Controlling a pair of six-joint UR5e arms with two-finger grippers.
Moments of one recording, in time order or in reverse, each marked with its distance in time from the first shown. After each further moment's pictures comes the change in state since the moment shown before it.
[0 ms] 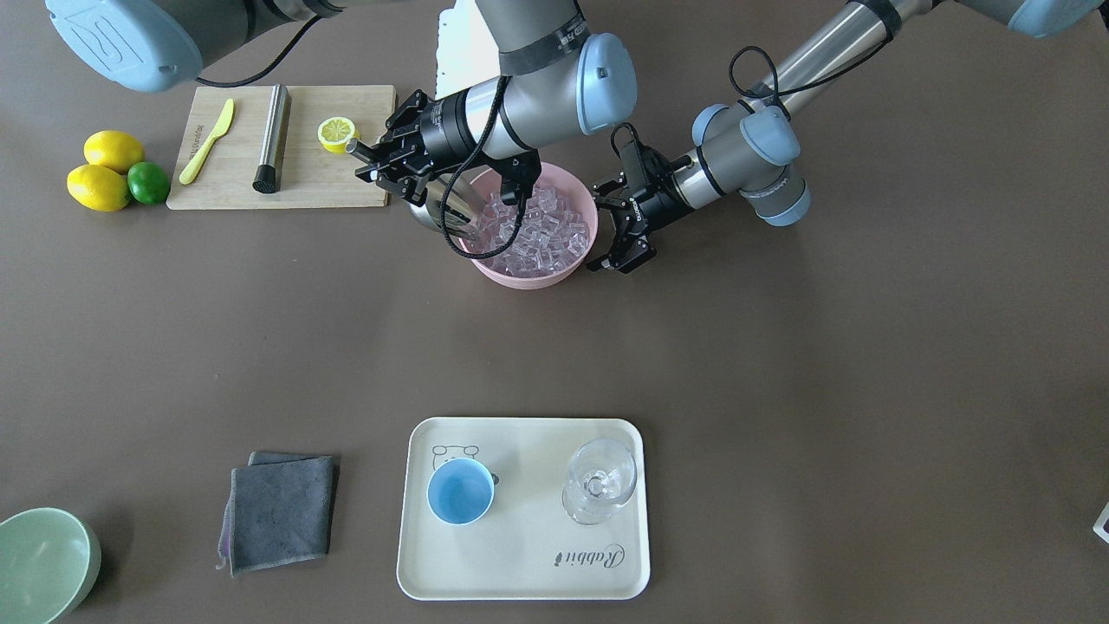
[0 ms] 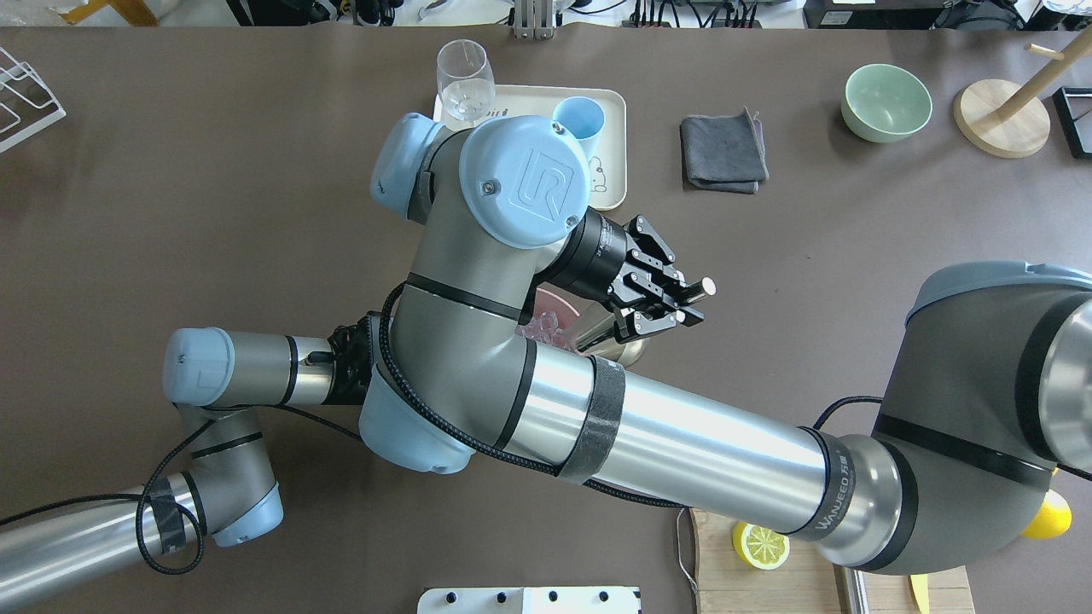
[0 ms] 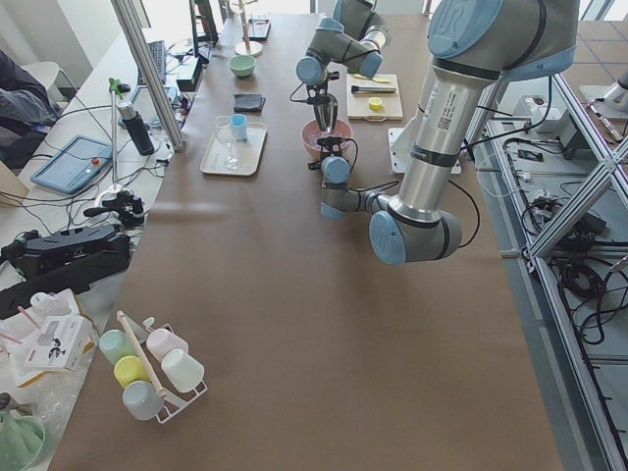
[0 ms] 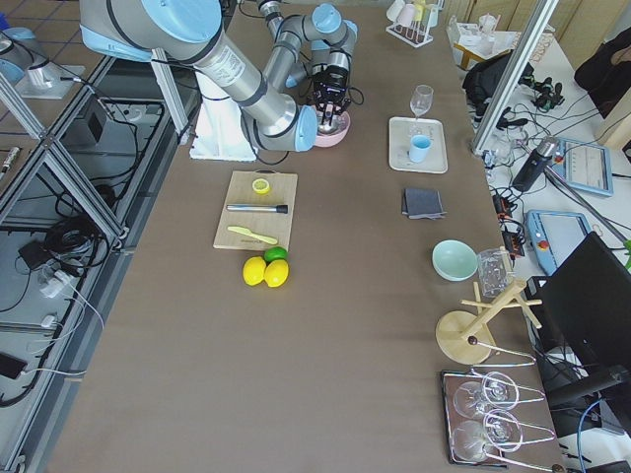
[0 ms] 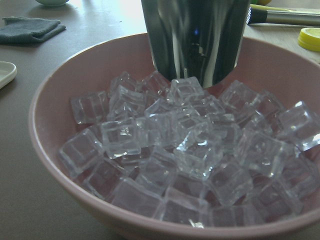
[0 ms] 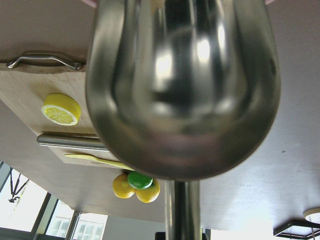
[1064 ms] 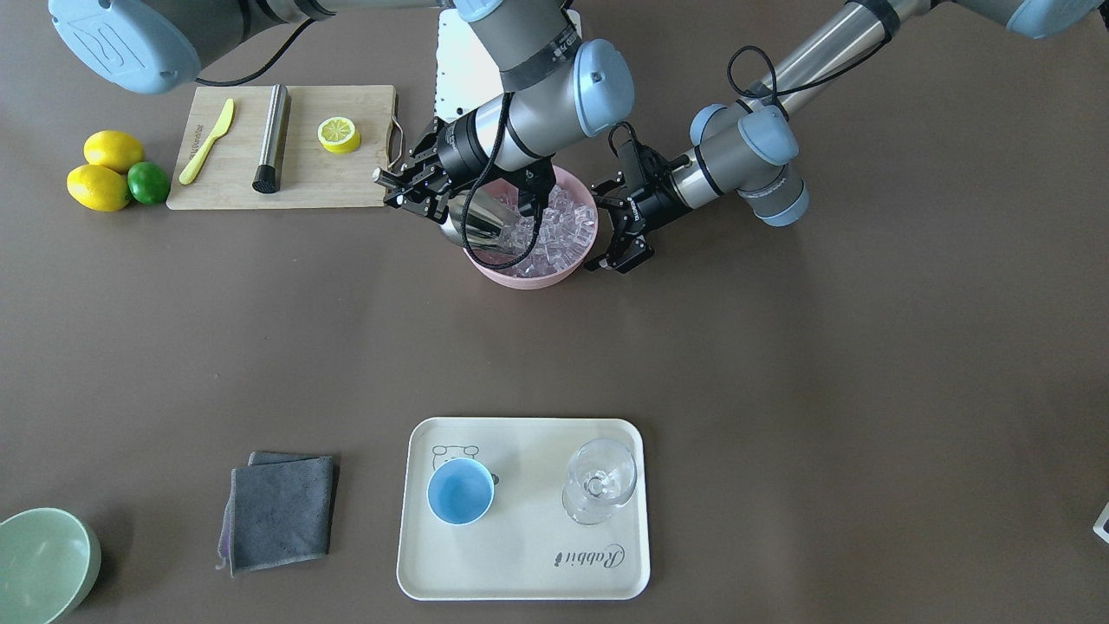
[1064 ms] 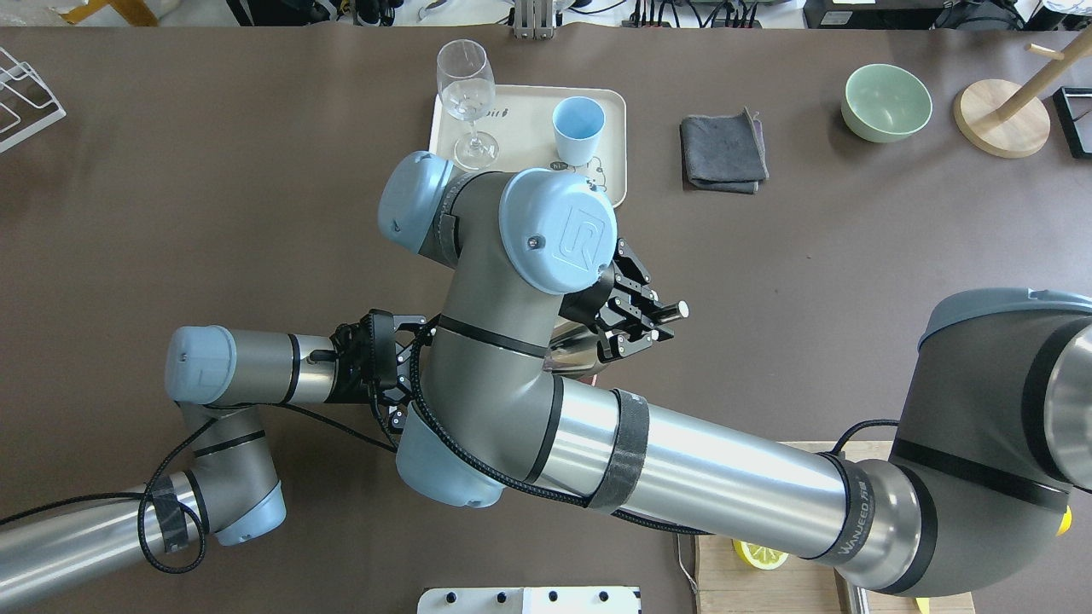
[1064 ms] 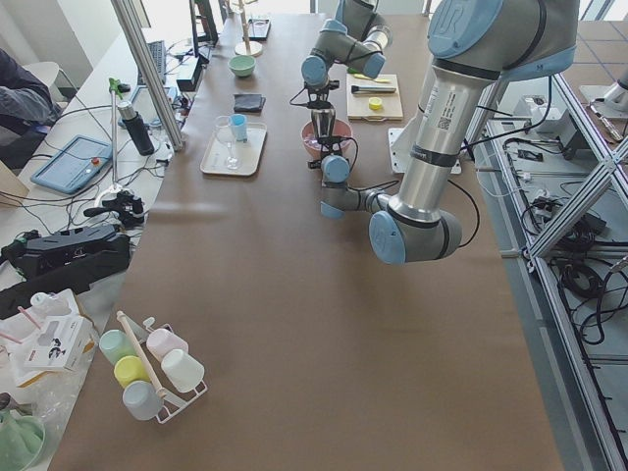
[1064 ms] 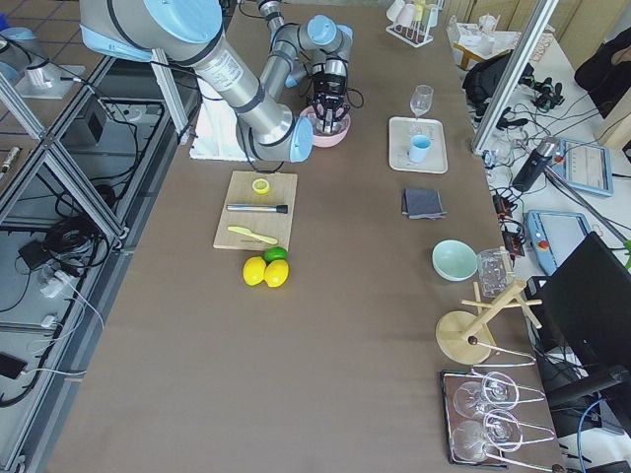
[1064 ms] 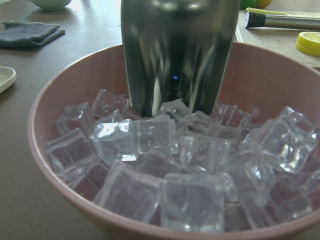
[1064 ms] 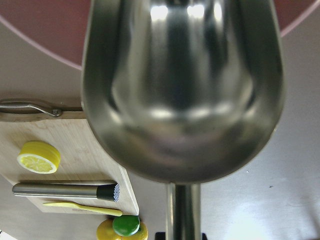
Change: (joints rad) left arm -0.001 -0.002 -0.006 0.000 -0.002 0.001; right arm -0.014 -0.075 0.071 0.150 0.006 0.067
